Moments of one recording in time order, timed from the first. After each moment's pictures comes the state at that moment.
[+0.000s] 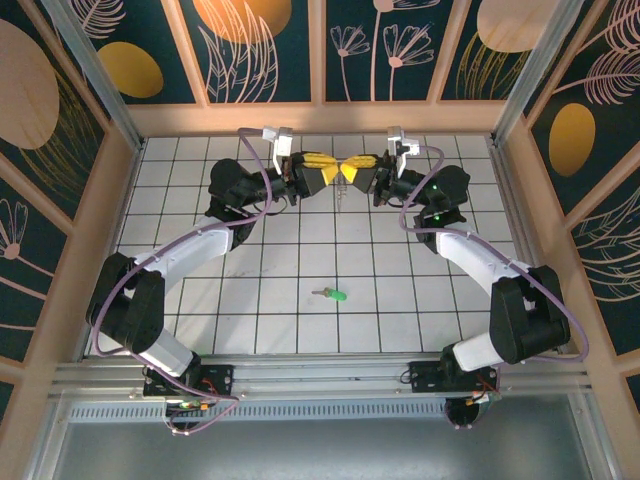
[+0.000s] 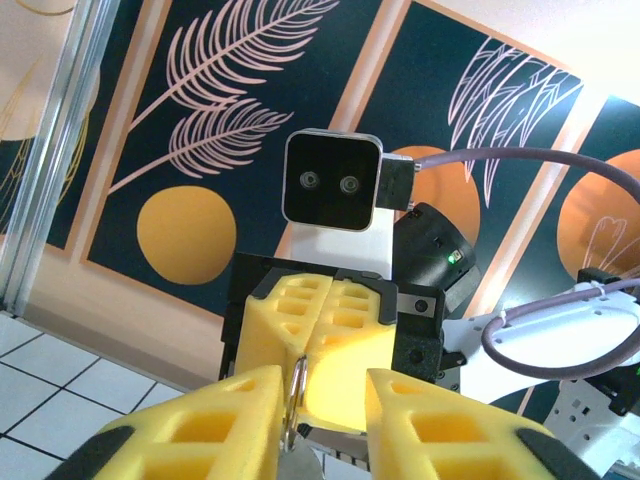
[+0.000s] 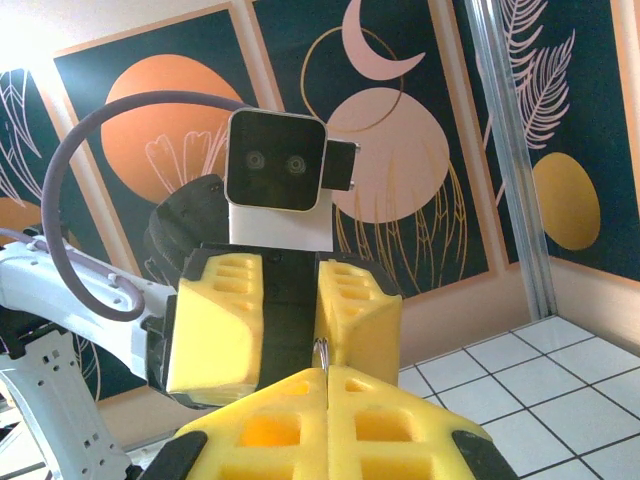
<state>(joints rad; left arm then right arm) -0.52 1.59 1.08 0.93 0.88 -0.77 0.35 1.44 0.92 1.03 -1.01 0.70</state>
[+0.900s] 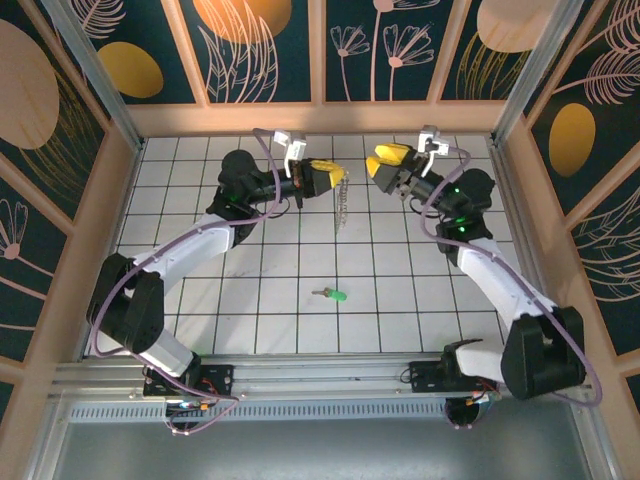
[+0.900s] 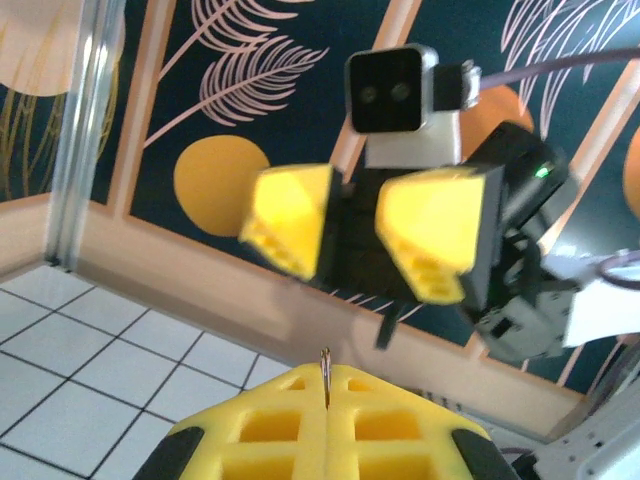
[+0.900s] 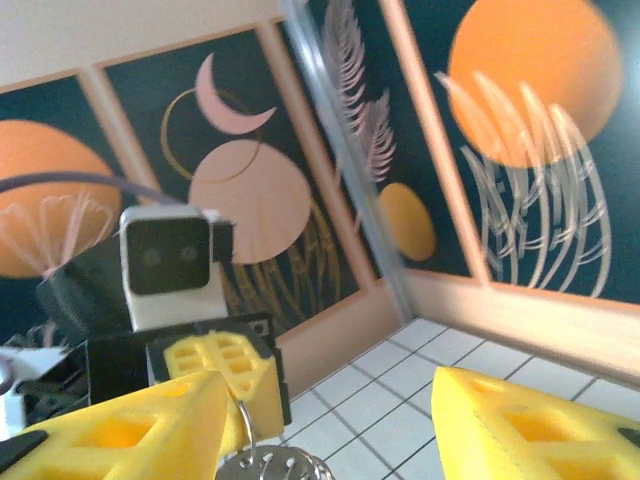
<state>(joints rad) -0.54 1.58 1.13 0.64 0.87 -0.50 0.25 1.21 0.84 0.71 -0.76 0.59</state>
